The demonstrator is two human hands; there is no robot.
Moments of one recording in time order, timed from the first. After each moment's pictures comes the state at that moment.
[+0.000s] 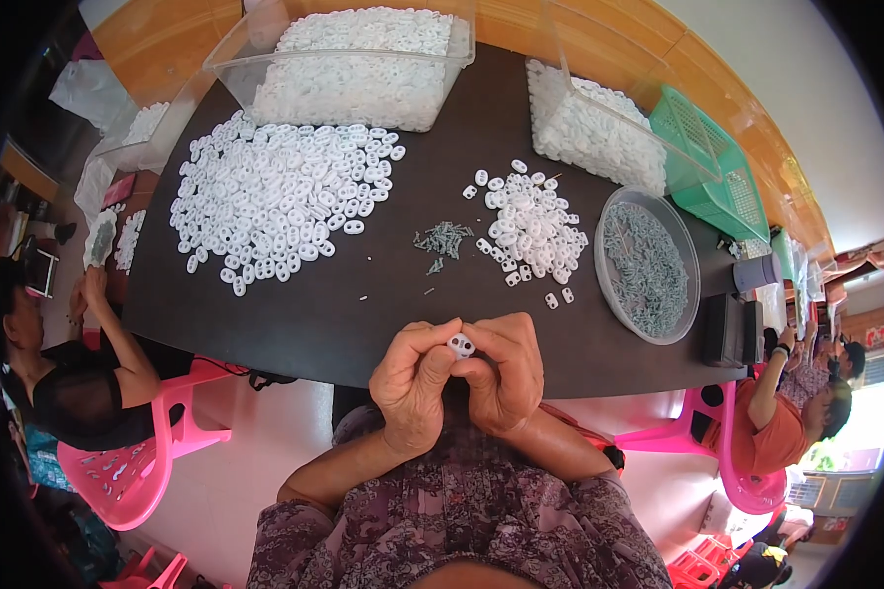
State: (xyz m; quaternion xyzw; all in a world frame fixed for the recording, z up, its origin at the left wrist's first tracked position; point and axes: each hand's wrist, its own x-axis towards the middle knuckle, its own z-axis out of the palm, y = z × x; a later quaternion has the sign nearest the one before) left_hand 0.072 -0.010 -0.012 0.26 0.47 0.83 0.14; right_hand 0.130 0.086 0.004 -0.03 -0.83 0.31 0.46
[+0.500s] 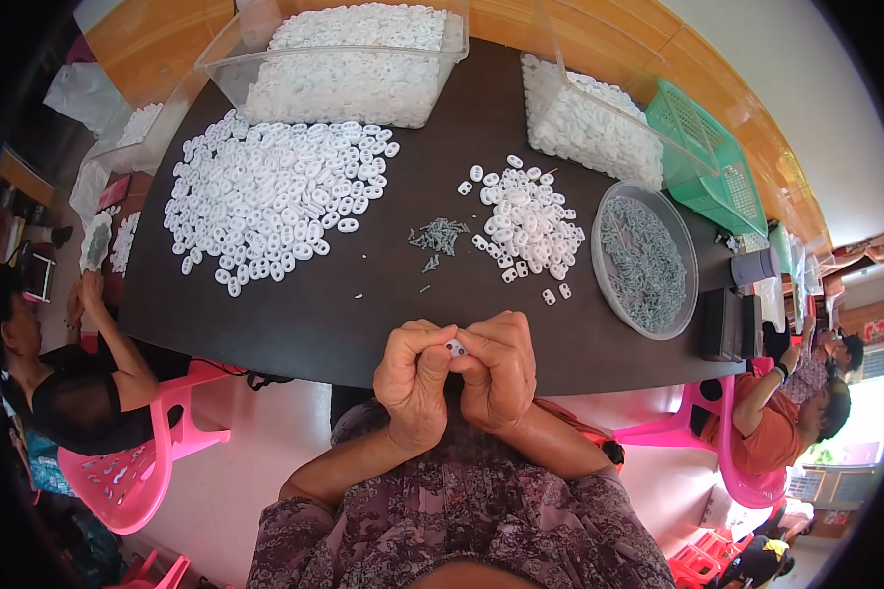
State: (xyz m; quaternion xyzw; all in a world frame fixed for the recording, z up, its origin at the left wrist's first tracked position) left_hand 0.075 -0.002 -0.022 0.28 0.49 0.82 0.07; right_hand 0.126 0.087 -0.006 -0.01 -0.82 0.30 0.48
